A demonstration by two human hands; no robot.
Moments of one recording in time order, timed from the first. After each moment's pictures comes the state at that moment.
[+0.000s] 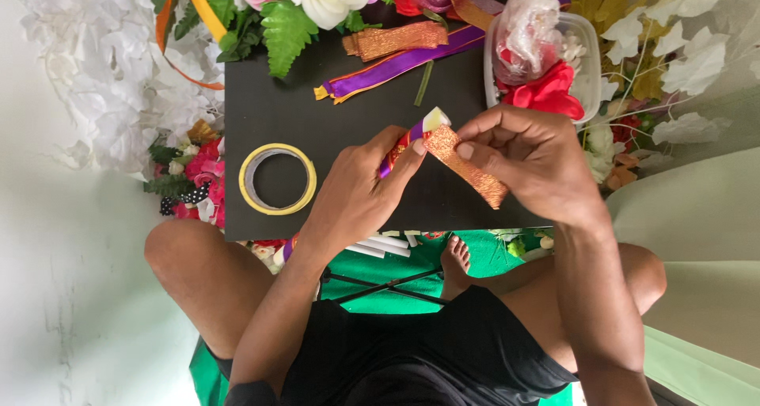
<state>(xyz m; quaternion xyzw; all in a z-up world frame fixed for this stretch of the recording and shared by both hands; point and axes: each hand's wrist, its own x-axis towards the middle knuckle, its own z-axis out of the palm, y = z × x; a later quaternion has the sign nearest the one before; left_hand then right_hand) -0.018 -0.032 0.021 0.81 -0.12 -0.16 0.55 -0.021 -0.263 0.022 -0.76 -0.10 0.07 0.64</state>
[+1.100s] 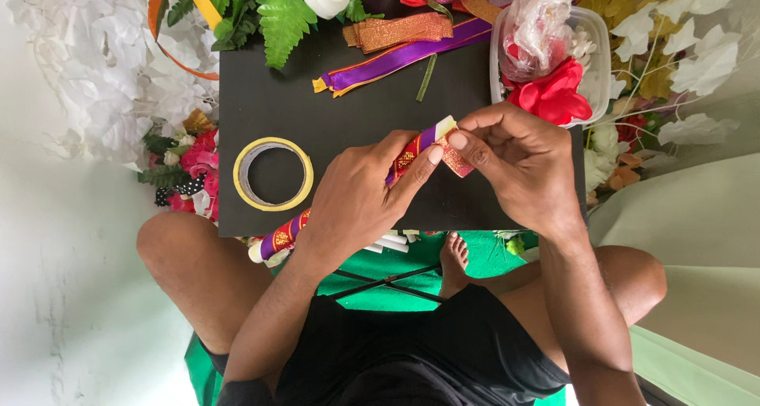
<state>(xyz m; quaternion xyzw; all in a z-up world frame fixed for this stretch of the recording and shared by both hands) -0.024 -0.037 0.013 0.87 -0.23 0.03 0.44 -0.025 -0.246 0.006 -0.75 -0.11 -0.02 0.65</state>
